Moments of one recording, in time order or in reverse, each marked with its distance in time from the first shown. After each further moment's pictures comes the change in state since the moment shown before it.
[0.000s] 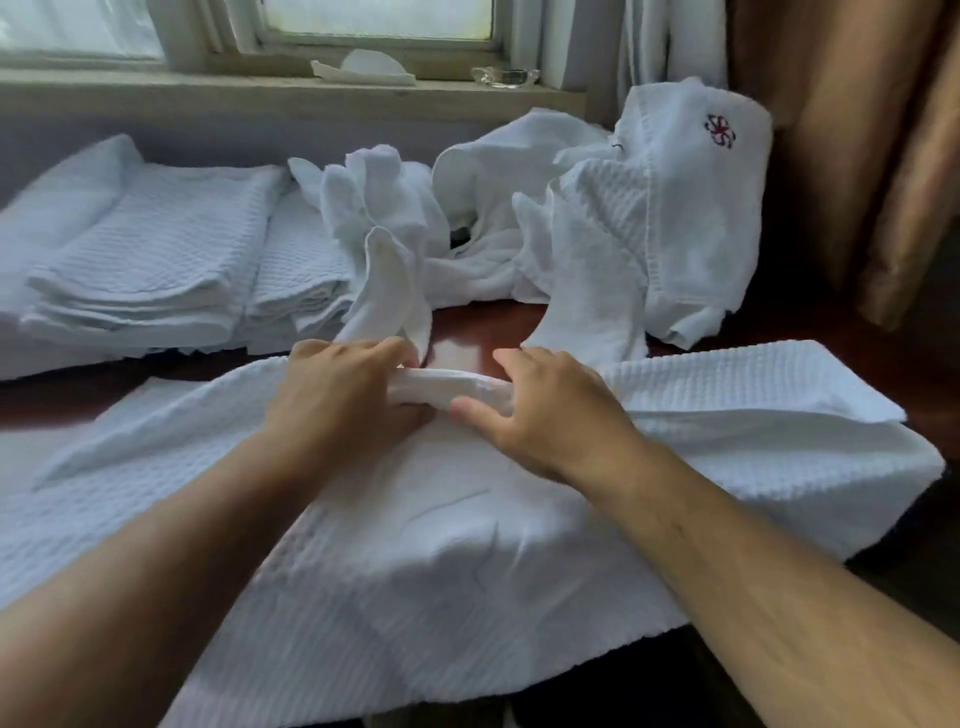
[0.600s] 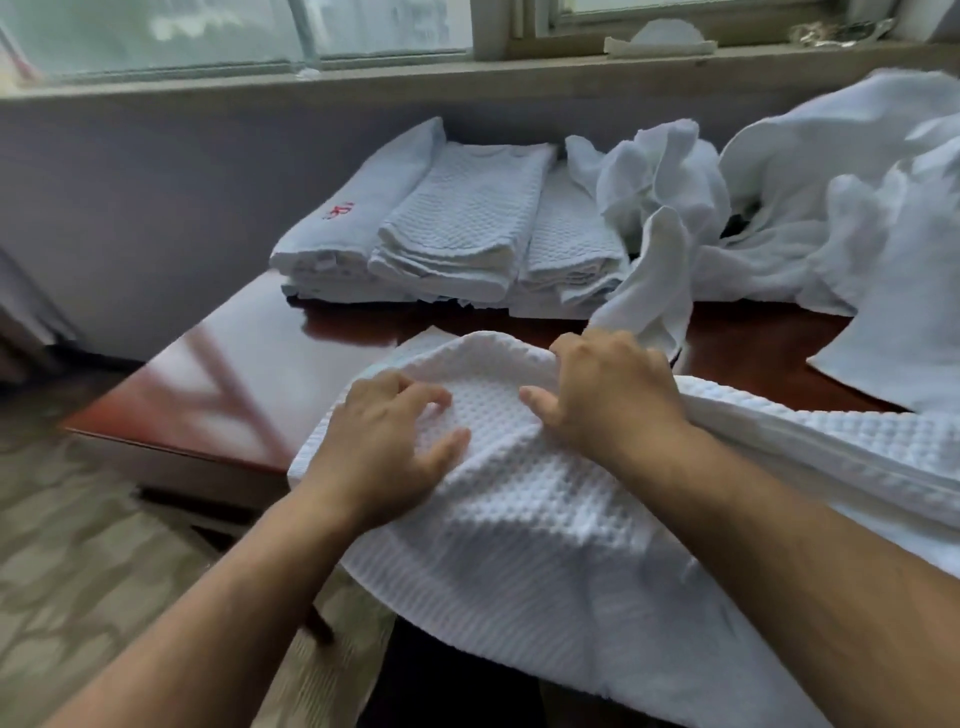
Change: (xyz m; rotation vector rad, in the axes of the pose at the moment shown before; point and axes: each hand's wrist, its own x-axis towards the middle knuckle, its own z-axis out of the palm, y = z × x) left_hand -0.155 -0.092 -0.055 -0.079 -0.158 -0.565; right_hand 0.038 -0.140 0.063 -0.107 0.084 -0.327
